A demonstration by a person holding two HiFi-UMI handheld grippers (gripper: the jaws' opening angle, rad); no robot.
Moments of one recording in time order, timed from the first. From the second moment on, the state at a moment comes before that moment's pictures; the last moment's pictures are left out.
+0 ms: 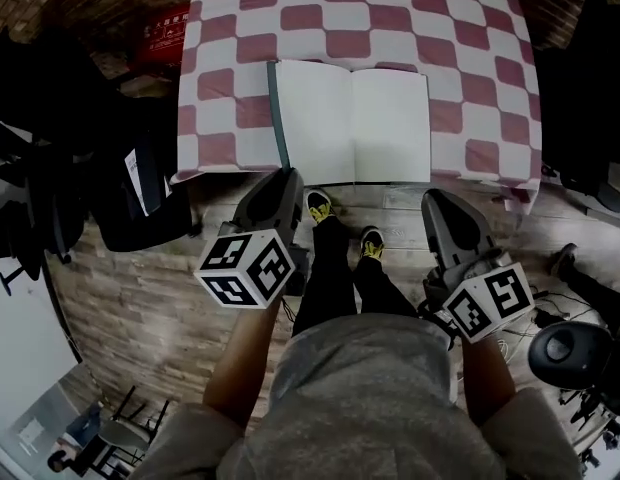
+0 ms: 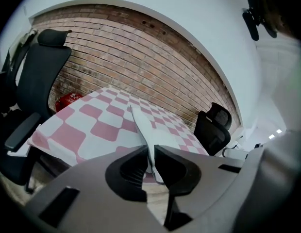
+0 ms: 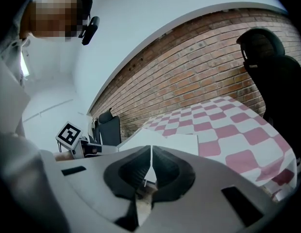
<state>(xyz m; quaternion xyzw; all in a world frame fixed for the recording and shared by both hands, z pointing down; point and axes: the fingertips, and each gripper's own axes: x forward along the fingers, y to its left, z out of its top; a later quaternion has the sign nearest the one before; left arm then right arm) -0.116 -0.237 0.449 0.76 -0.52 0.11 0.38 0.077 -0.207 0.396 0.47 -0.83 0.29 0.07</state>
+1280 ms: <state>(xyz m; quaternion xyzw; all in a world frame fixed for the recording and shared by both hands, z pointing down) 0.059 -0.233 0.430 0.86 -0.38 0.19 0.28 0.186 -0.164 0.365 0.55 -0.80 0.26 0.02</state>
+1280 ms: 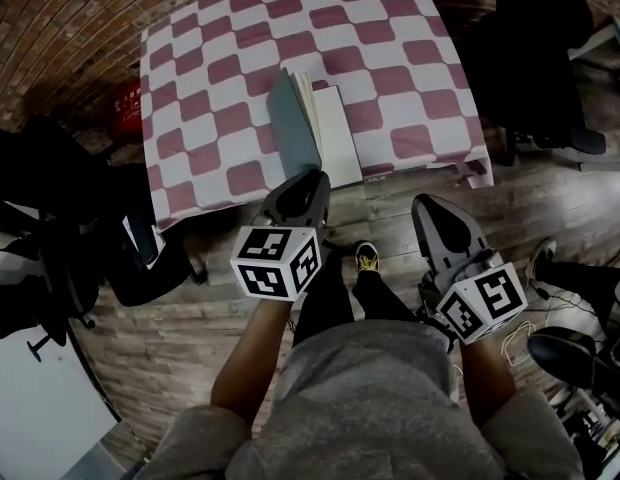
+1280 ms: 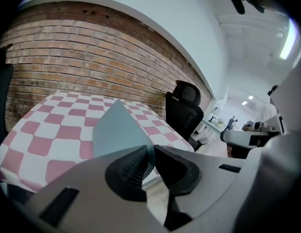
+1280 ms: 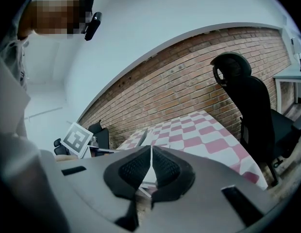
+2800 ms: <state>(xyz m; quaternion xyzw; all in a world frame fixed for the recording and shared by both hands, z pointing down) 0.100 -0.144 0.467 0.88 -0.34 0.26 0.23 0.240 -0.115 0.328 0.58 -0.79 0.21 0.02</state>
